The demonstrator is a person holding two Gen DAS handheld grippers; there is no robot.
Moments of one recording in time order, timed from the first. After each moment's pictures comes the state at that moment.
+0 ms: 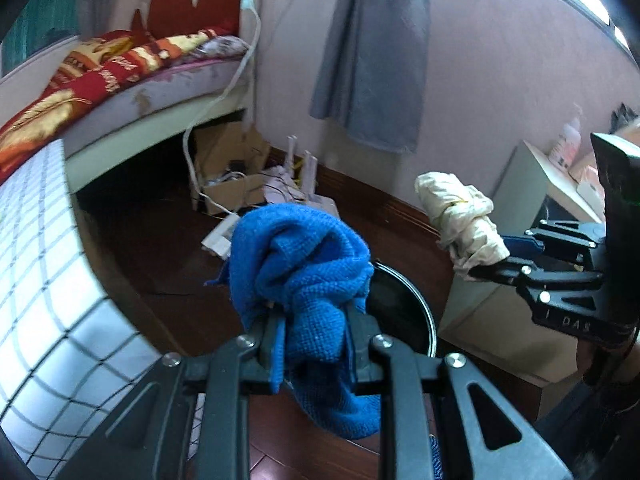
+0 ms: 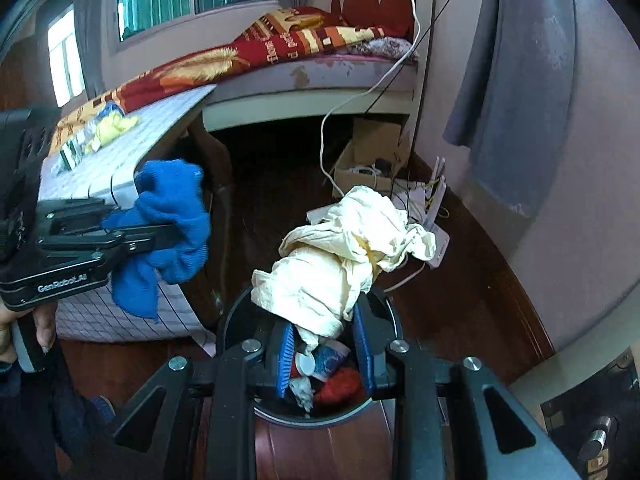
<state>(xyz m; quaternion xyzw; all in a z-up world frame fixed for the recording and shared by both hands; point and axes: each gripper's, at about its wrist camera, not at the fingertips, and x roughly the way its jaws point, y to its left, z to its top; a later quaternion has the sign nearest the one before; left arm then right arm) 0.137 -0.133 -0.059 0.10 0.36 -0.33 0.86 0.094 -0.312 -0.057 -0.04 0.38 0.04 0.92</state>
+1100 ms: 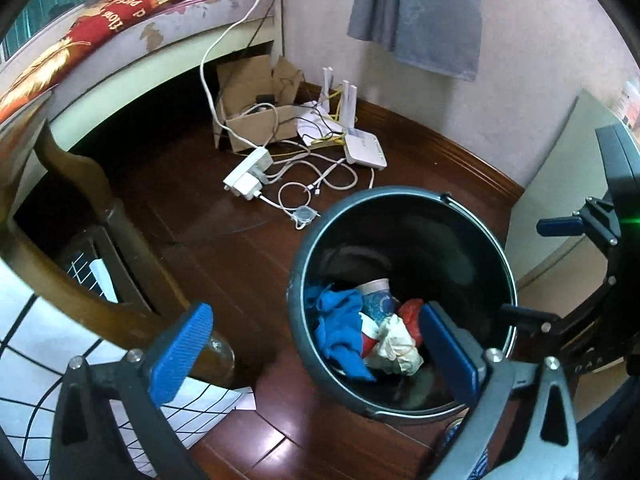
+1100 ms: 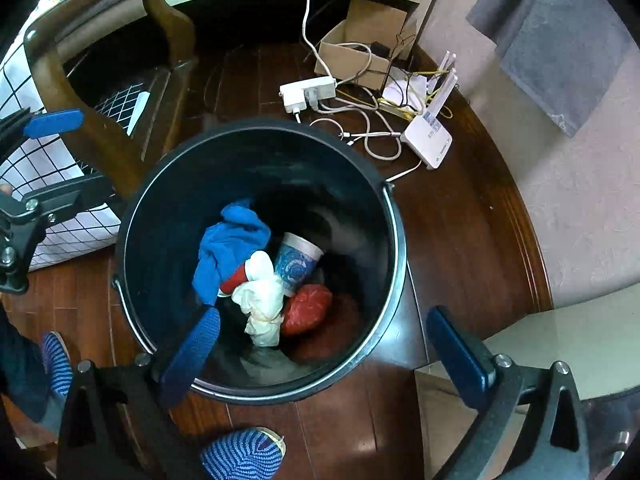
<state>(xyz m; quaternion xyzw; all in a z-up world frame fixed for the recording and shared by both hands) 0.174 -0.148 -0.134 0.14 0.44 -0.25 0.85 0.158 -0.332 -0.178 -0.09 0.55 0.00 0.83</state>
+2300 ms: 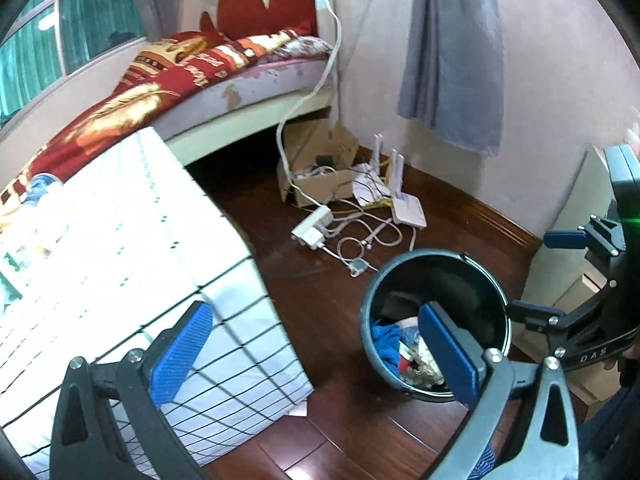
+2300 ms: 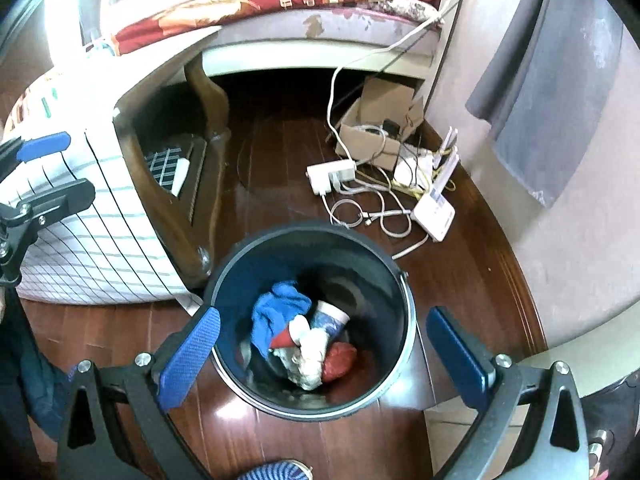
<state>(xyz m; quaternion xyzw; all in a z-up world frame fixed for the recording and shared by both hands) 0.137 -0.078 -0.043 0.12 0.35 -0.18 0.91 0.128 -0.282 -0.087 -0.08 0.44 0.03 0.89</state>
